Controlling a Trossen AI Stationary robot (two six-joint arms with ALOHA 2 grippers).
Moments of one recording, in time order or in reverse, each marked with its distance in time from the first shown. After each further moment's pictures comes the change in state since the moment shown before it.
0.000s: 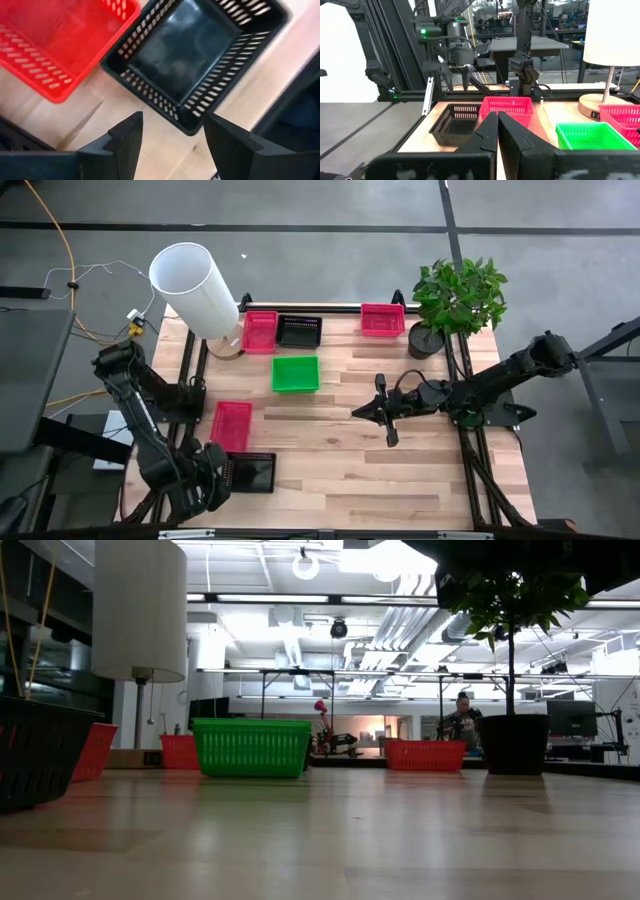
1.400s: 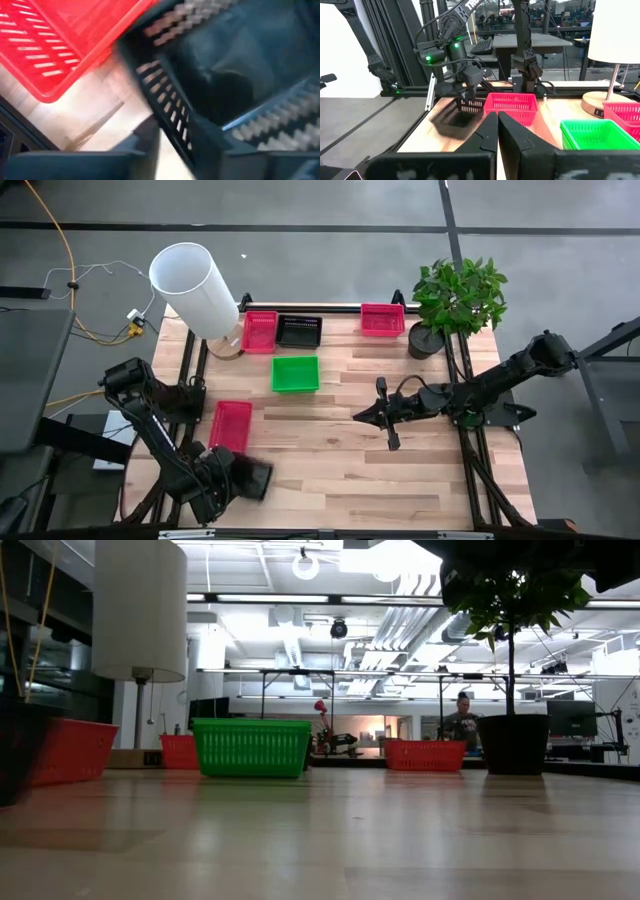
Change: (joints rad) left arm 0.036 0.189 -0.064 0.045 0.095 -0.060; right arm 0.040 0.000 0.000 -0.018 0.034 -0.007
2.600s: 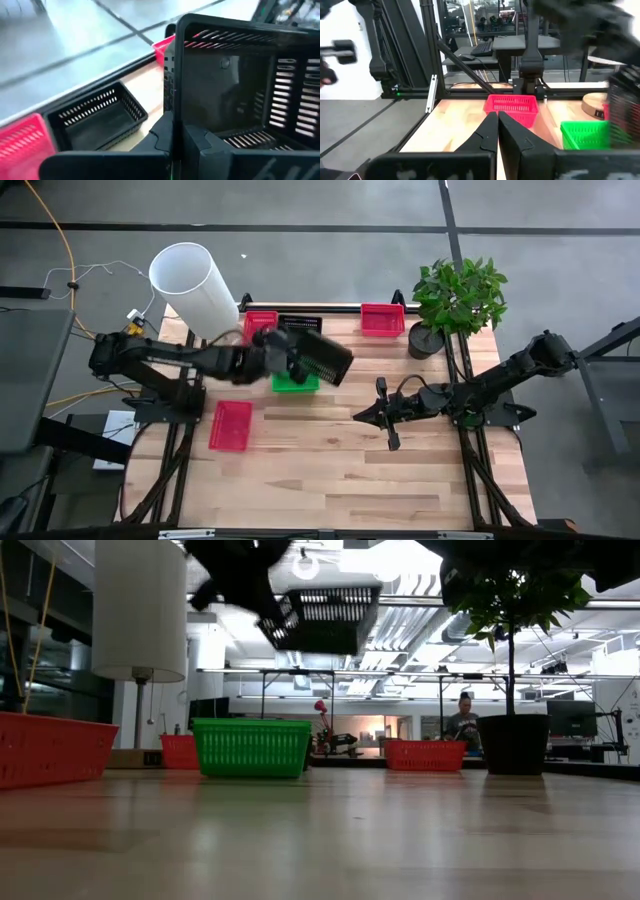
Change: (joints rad) left arm 1.014 -0.328 0.020 0.649 -0.559 1.258; right arm 0.000 0.000 0.000 0.009 0.000 0.003
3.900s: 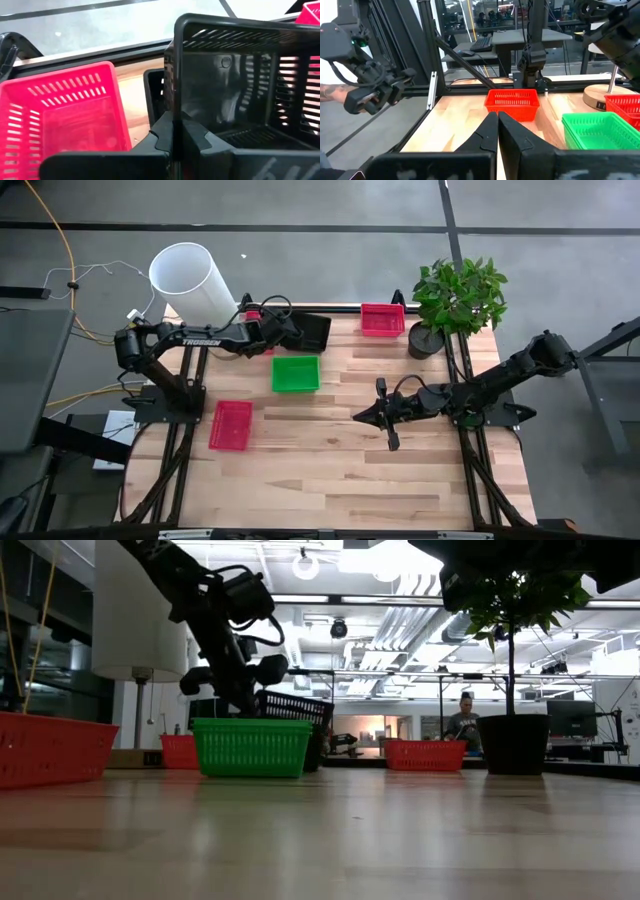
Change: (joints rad) left arm 0.444 0.206 -0.135 0.112 0.162 -0.139; right arm 0.000 0.000 0.000 -0.024 0.003 0.036
